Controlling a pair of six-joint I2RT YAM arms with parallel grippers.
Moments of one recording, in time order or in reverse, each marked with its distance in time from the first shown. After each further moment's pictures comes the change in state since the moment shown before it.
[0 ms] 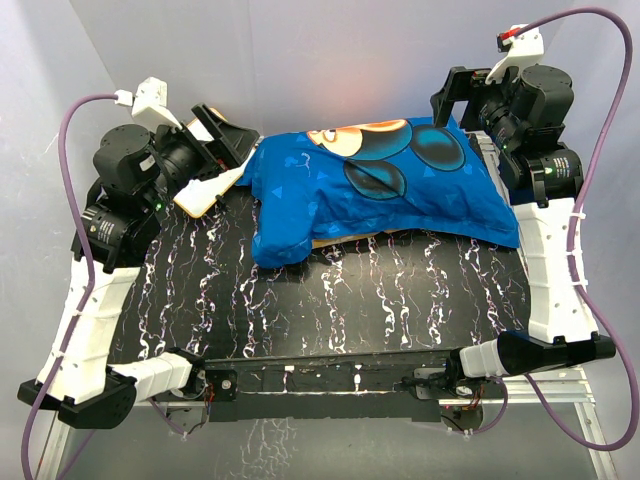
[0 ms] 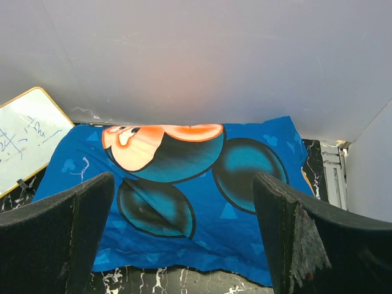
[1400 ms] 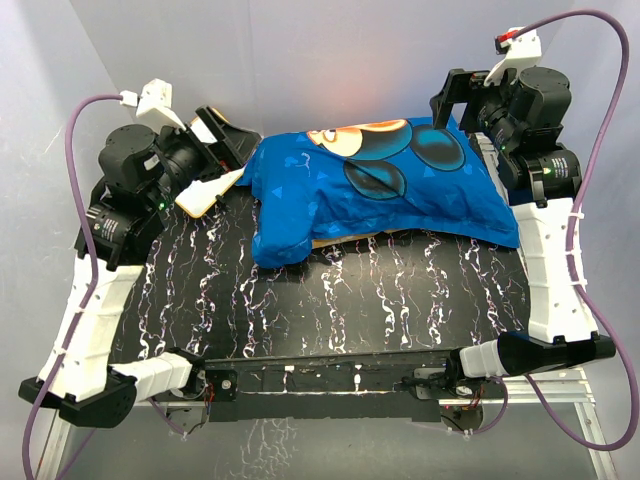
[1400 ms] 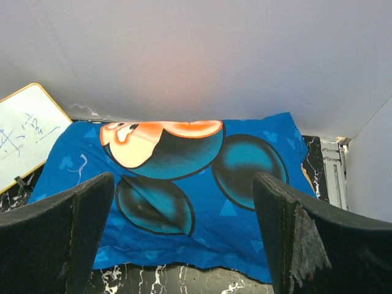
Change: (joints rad) left arm 0.000 0.004 -0.017 0.000 0.000 0.014; right arm 0.000 -0.003 -0.017 0.001 0.003 -0.002
